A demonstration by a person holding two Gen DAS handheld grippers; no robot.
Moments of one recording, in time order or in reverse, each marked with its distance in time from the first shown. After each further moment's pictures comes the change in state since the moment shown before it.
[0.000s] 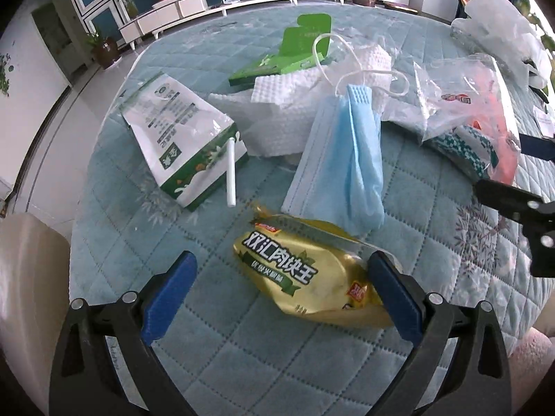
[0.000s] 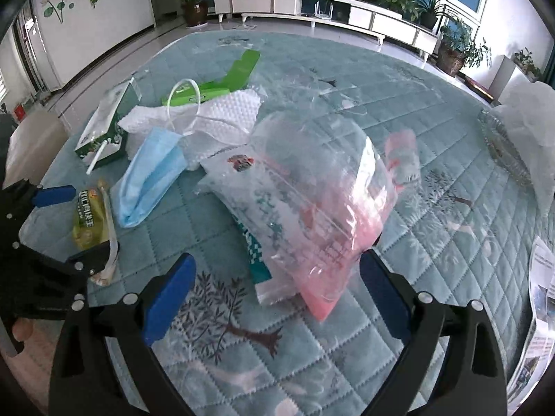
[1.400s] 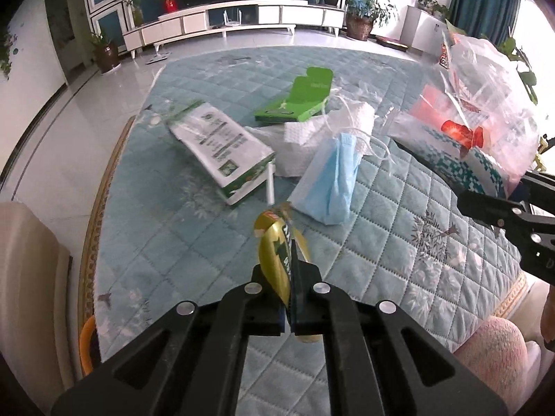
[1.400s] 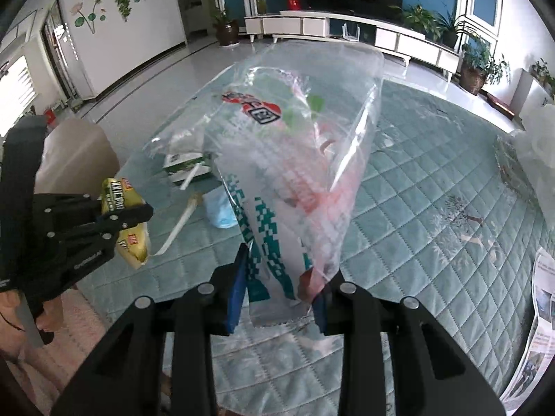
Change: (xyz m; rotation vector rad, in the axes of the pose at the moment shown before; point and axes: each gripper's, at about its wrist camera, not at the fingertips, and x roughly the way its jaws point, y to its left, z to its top) left arm -0.056 0.041 -0.009 -0.068 -0.120 -0.099; right arm -0.089 0.055 -0.013 -0.048 -0.088 0.144
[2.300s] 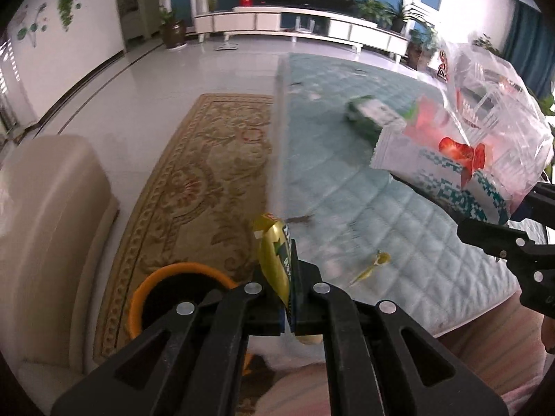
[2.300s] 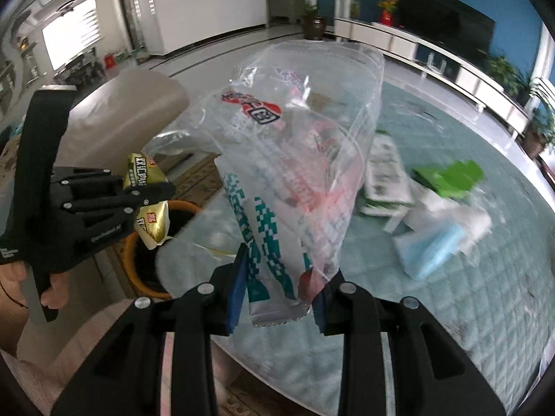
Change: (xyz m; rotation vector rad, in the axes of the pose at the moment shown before) left arm -0.066 0.171 -0.088 -0.218 -0.038 0.123; right arm 0.024 0.209 0.024 -0.307 0.021 0.163
